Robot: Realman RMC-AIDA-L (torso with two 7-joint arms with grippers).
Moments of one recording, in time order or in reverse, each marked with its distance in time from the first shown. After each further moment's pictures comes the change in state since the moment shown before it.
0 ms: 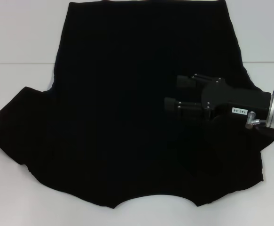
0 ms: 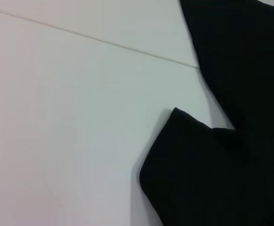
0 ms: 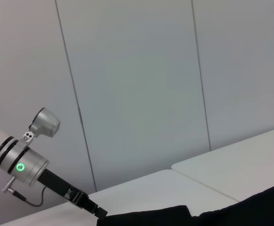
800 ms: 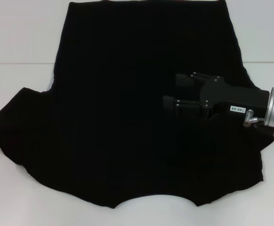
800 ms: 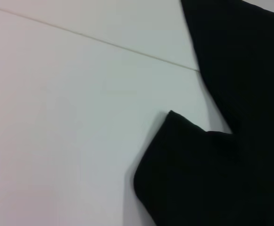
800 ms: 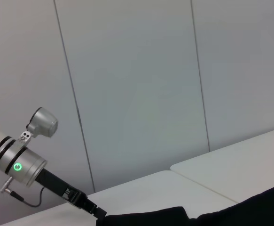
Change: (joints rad) left arm -0.004 0.002 -0.023 -0.002 -0.008 0.024 0.009; right arm 0.009 0.001 0.000 0.005 0.001 0.010 0.000
